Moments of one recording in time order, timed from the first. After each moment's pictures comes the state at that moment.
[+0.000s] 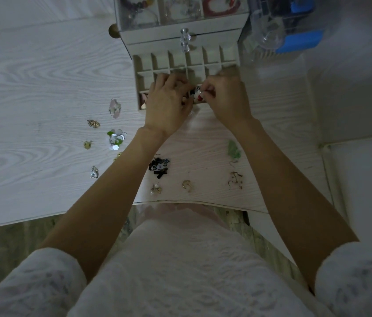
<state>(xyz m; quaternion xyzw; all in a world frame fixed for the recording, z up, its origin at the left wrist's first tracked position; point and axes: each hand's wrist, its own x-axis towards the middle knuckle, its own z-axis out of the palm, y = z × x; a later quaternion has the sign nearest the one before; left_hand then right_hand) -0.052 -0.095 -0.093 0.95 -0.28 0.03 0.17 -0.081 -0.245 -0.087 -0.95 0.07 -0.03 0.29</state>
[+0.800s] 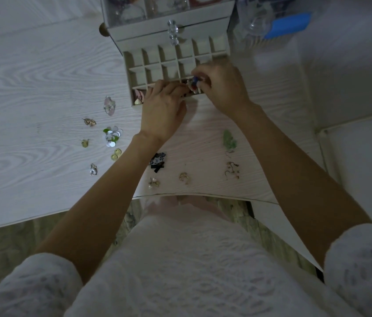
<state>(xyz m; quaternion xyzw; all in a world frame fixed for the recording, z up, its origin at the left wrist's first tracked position) -0.075 -0.093 -0.092 0.93 -0.32 0.04 0.17 -0.087 -0.259 -0.072 -0.95 0.03 0.00 0.30</state>
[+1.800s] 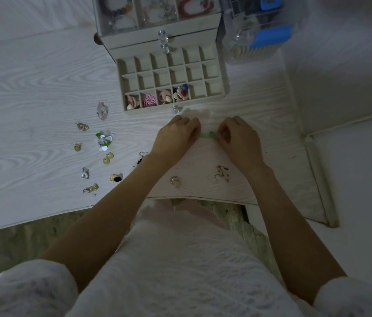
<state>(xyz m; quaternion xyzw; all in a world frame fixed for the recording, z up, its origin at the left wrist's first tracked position) -0.124 -0.114 -0.100 0.91 -0.36 -0.07 0.20 -0.197 -0.274 -0.094 -0.95 0.13 0.03 0.29</state>
